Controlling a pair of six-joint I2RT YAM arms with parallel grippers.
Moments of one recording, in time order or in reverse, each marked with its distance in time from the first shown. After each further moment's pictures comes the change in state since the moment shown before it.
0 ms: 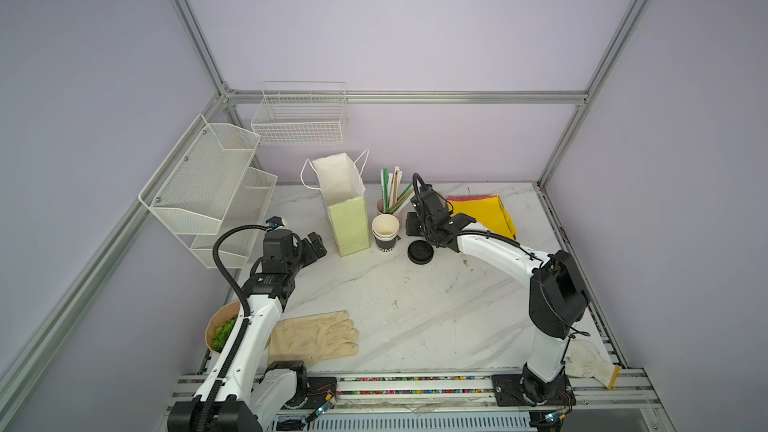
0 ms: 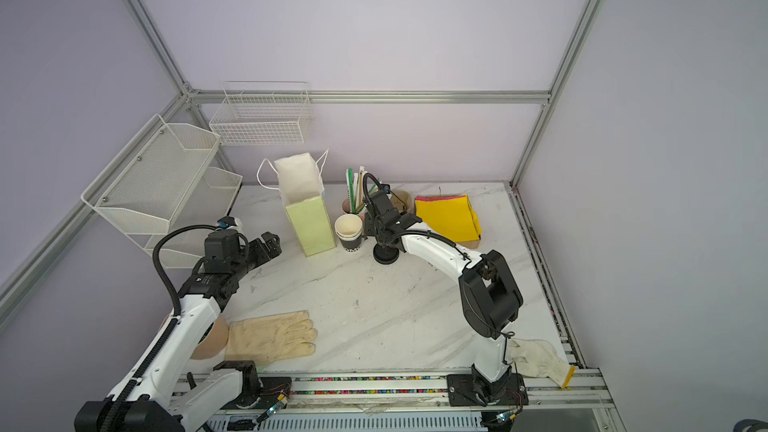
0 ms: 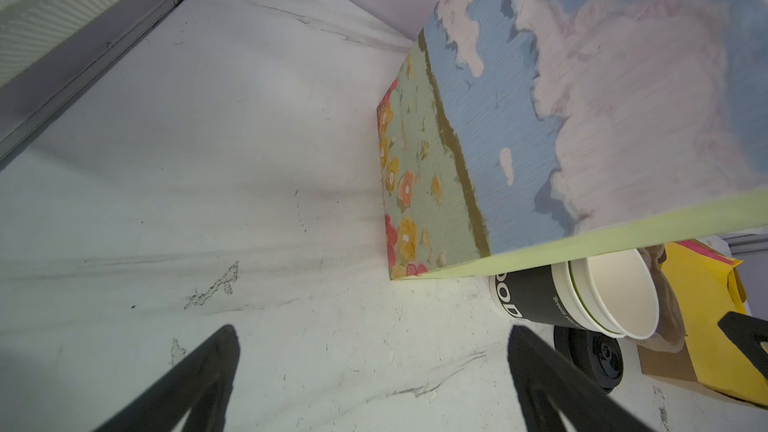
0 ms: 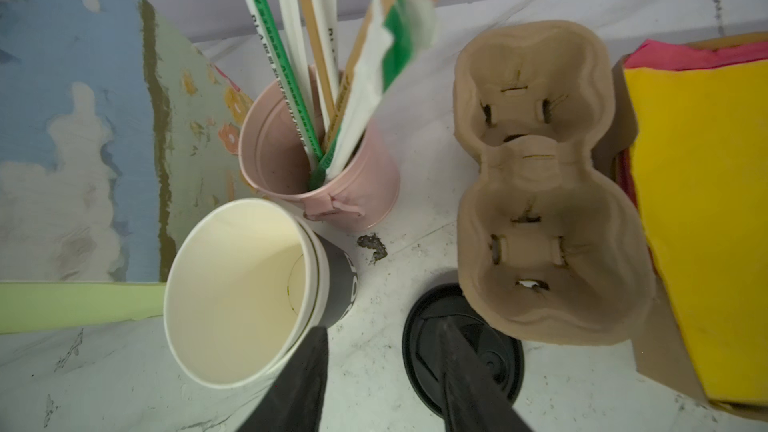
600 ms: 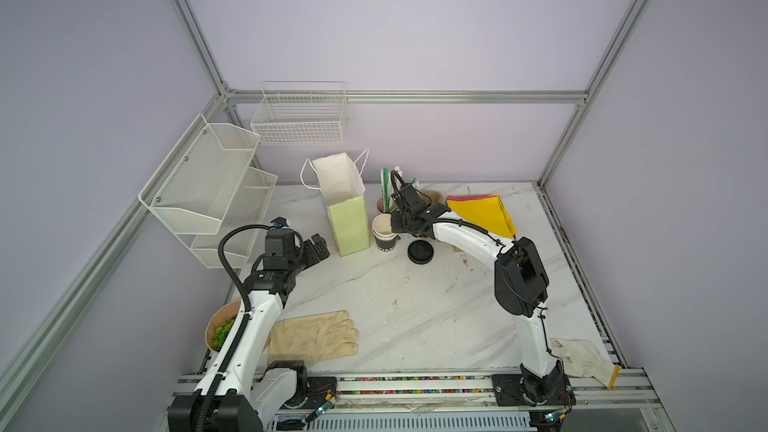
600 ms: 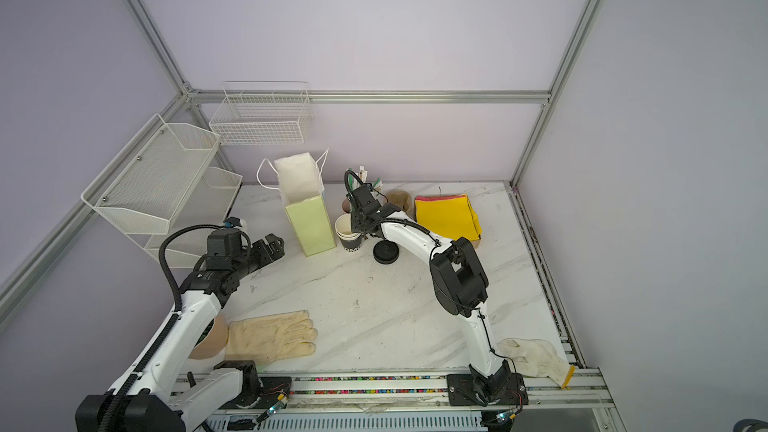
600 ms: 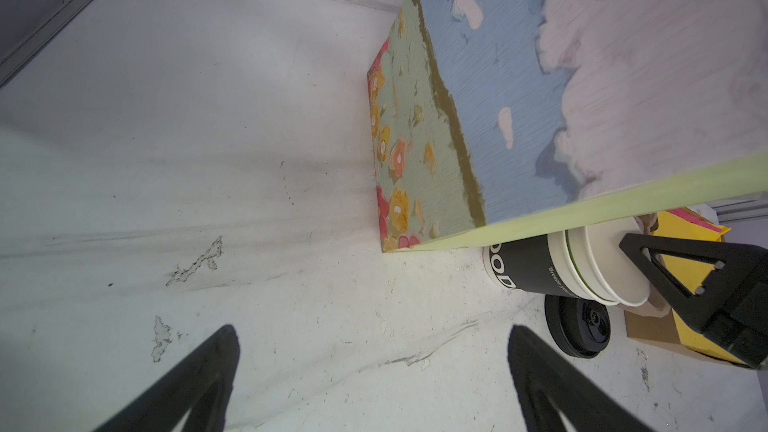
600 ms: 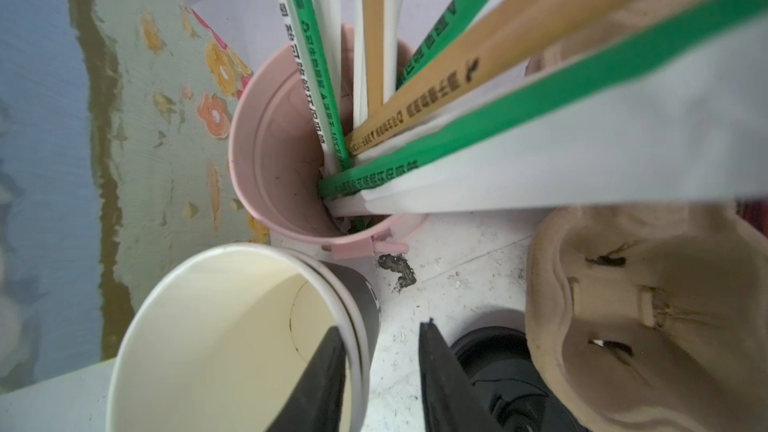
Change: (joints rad) left arm -0.005 0.026 0.024 -0.050 0.048 0.000; right arm 0.008 0.255 0.301 -0.148 -0.035 -0.053
